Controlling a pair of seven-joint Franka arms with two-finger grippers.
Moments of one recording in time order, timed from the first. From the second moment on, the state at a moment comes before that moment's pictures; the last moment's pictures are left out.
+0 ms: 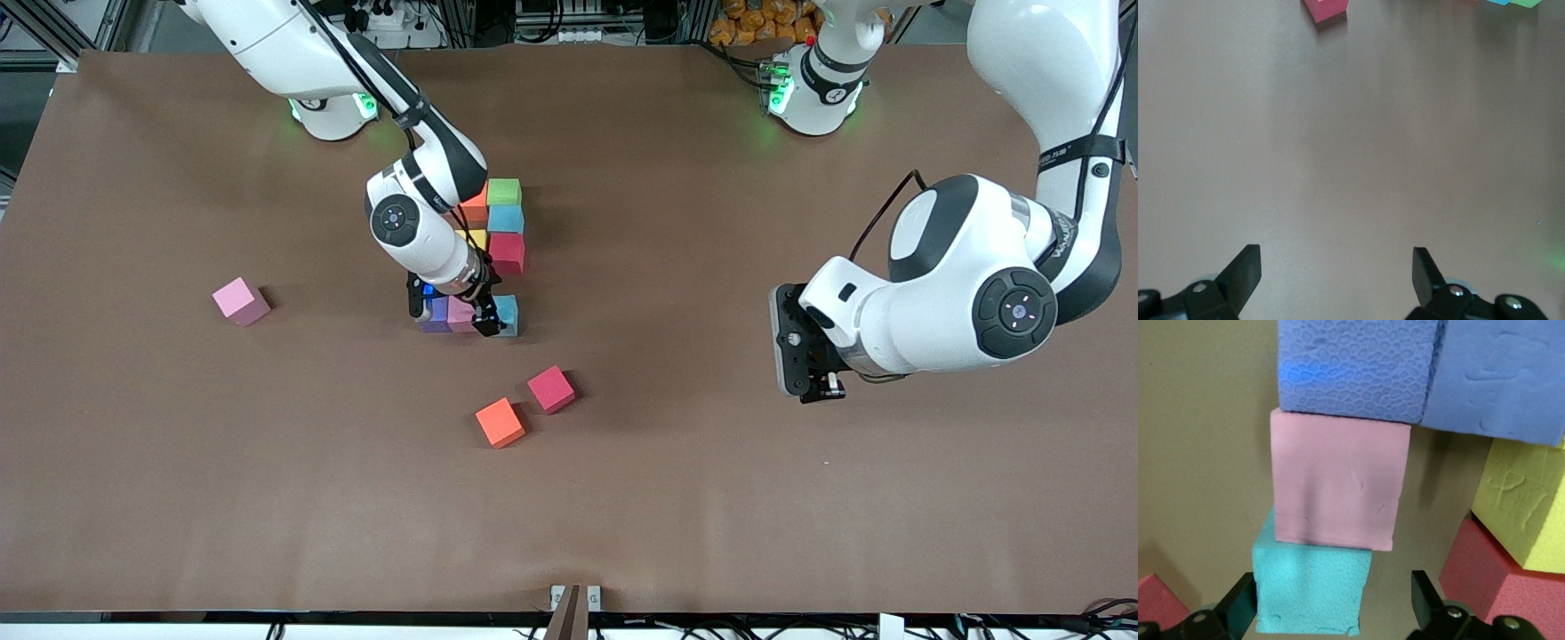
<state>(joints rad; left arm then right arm) 0.05 0.59 -0.50 -1.20 0.04 1.61 1.11 0.32 0.47 0.31 -2.09 0.15 2.66 1.88</state>
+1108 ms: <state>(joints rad) 0.05 0.60 -0.50 -1.21 0.04 1.61 1.11 0.32 0.45 0.31 -2.08 0.08 2.66 1.88</state>
